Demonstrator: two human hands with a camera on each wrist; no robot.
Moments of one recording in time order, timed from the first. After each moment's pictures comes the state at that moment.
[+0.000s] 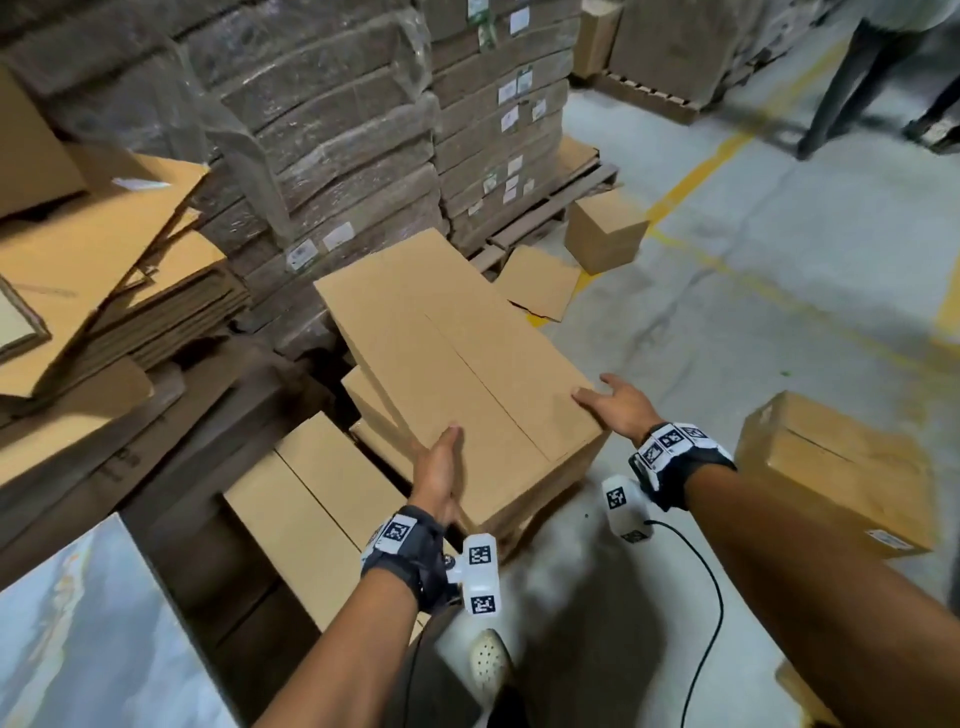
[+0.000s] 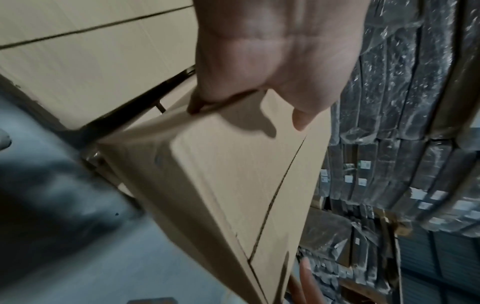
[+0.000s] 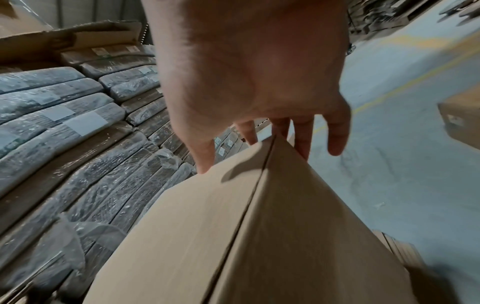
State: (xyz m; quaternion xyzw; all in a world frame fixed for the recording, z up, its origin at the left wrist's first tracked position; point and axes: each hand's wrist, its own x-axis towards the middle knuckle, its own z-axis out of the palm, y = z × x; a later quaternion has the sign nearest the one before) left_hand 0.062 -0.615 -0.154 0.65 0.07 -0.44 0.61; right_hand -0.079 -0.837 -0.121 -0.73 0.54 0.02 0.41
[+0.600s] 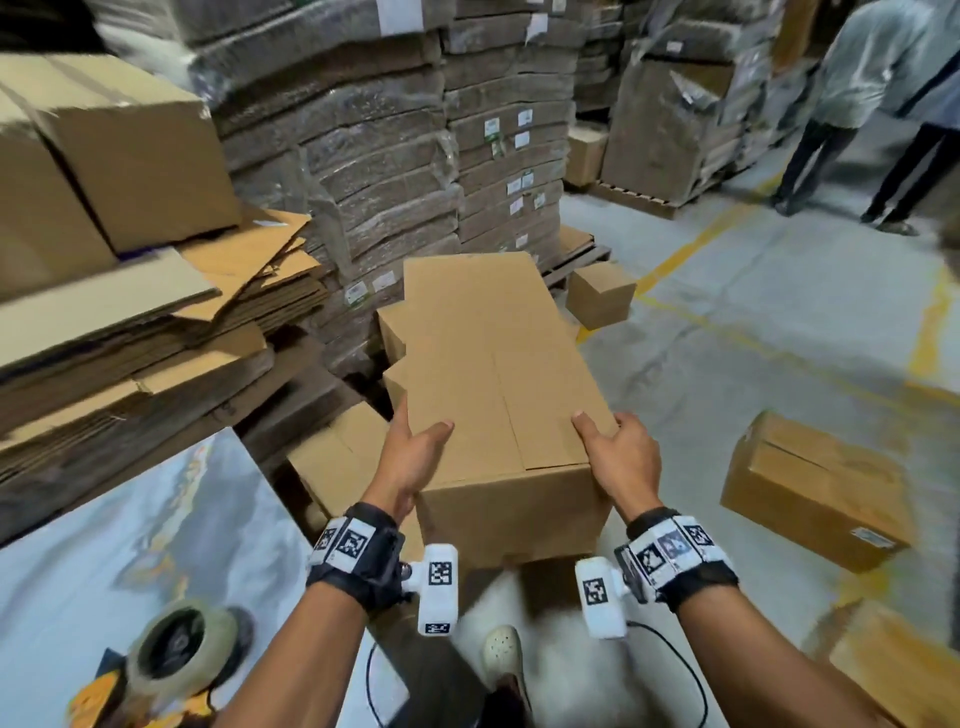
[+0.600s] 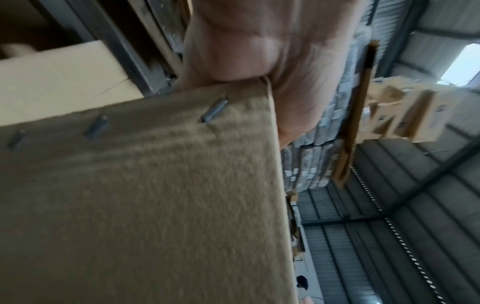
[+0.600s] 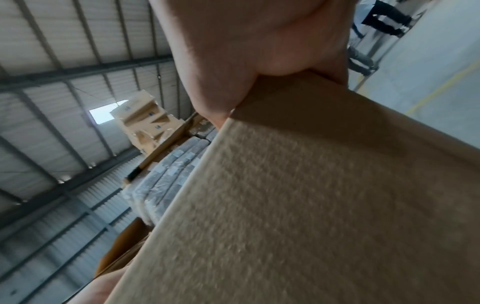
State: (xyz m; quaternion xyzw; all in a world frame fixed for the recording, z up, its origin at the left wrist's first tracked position) left_hand -0.054 -0.394 -0.053 0.71 -0.19 -0.29 0.61; right_hand -0.256 -0.555 -0.034 -0.71 0.55 -0.24 0.36
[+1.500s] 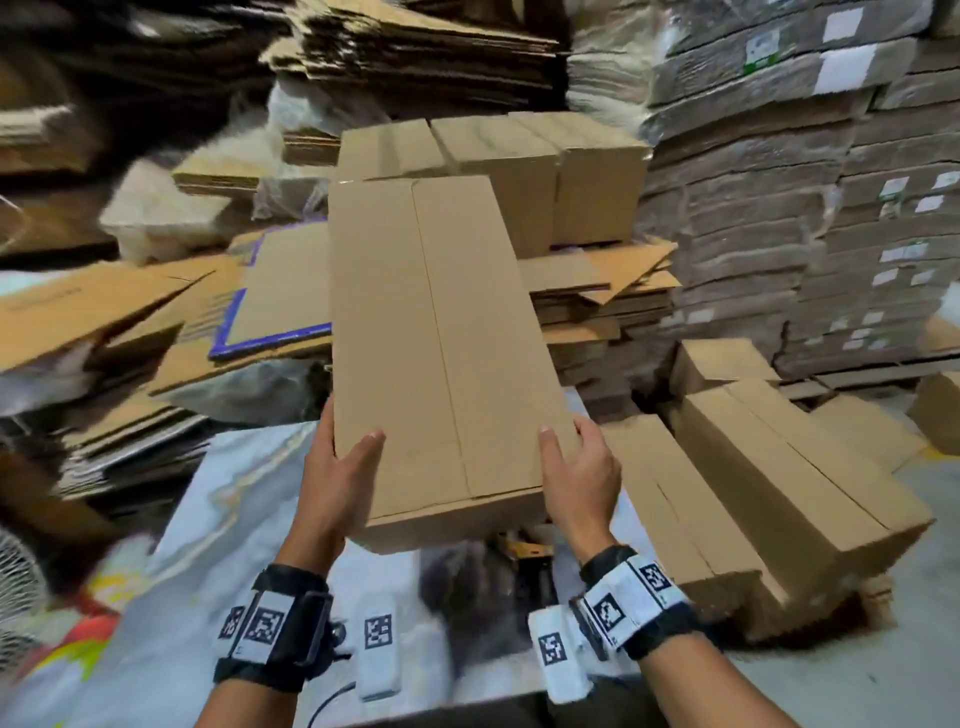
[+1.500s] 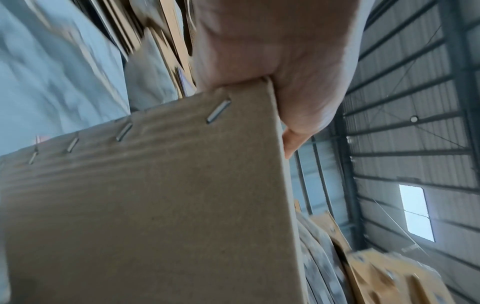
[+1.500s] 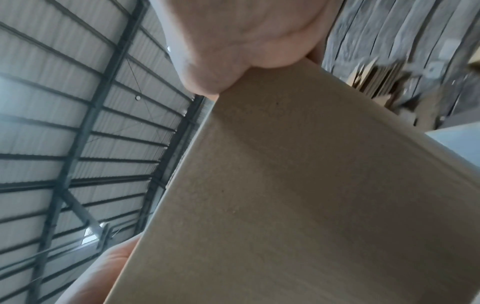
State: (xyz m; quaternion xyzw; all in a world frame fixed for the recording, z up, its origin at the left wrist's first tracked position) left_hand -0.087 0.146 0.072 0.77 -0.03 0.10 0.63; right_hand -0.127 -0.088 0.044 -0.77 0.20 -0.27 0.53
